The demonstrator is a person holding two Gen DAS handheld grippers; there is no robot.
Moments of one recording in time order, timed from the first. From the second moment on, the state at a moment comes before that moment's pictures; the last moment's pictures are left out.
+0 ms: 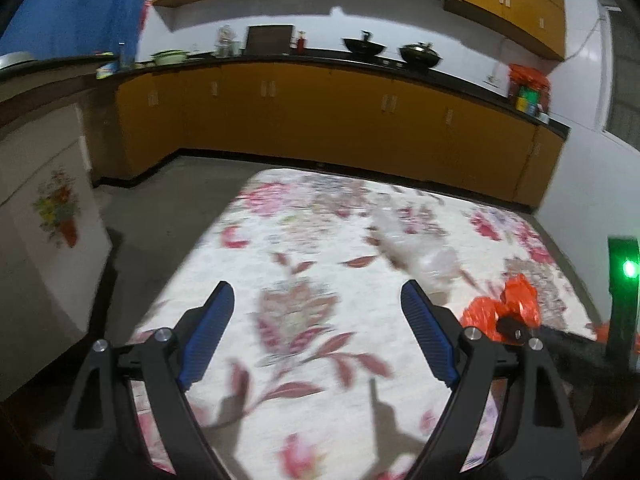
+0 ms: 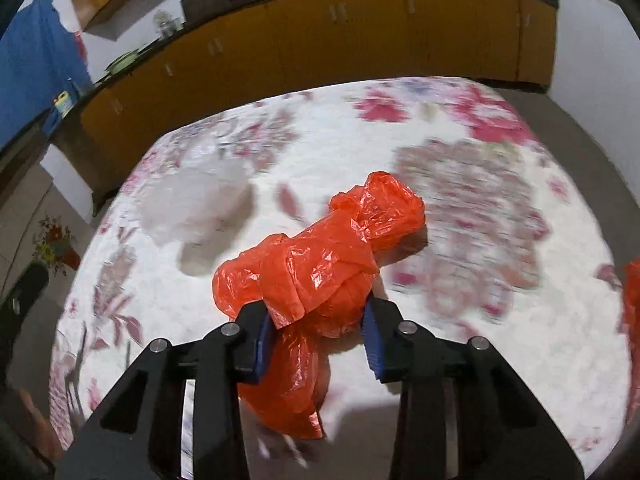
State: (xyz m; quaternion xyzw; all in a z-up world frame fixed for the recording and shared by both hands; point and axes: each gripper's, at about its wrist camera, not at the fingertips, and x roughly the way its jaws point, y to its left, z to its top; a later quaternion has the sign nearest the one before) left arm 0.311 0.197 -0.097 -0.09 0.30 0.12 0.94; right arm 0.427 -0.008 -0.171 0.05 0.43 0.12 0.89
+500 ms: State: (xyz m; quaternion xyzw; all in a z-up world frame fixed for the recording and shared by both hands) left arm 0.440 0.137 -0.133 -0.07 0.39 0.08 0.91; right arm 0.404 -0.096 -0.161 0.02 0.41 0.07 0.91
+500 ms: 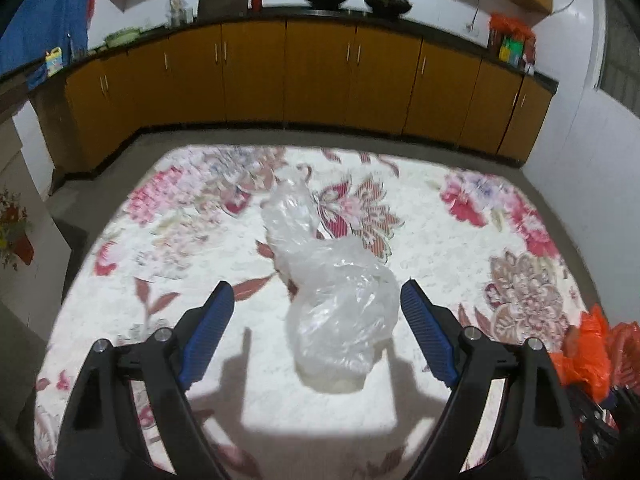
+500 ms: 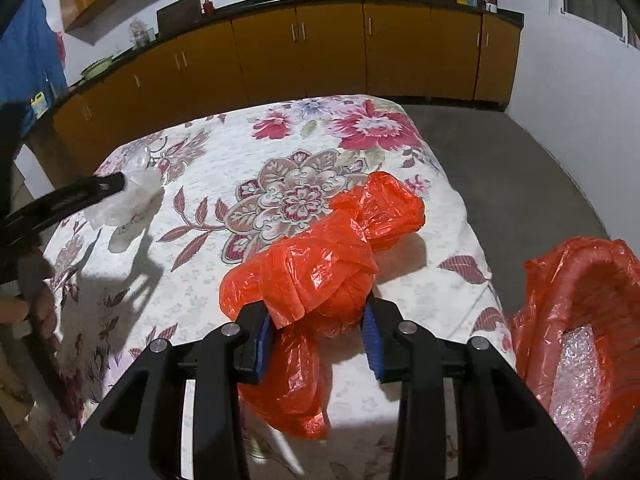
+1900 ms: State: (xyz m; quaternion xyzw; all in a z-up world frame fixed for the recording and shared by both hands) left arm 0.277 -0.023 -0.050 -0.01 0.34 -0.14 0.93; right arm 0.263 -0.233 -0.066 0.06 0.32 -0.04 0.95
